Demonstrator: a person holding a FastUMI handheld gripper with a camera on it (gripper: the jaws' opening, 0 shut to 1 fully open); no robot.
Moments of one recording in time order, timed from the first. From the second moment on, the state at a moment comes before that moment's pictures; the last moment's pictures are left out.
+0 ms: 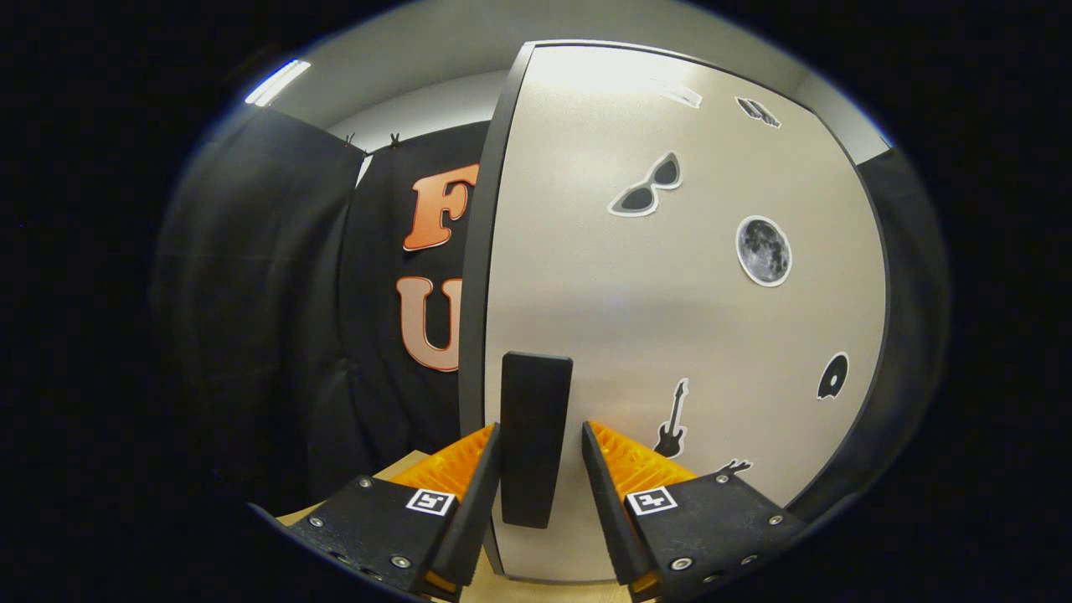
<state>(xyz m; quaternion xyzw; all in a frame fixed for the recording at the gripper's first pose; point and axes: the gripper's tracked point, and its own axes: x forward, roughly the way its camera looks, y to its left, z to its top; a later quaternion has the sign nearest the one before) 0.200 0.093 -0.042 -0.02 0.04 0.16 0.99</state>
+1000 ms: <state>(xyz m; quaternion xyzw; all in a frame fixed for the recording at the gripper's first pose) -0.003 -0.020 -0.013 0.00 0.04 0.06 1.00</state>
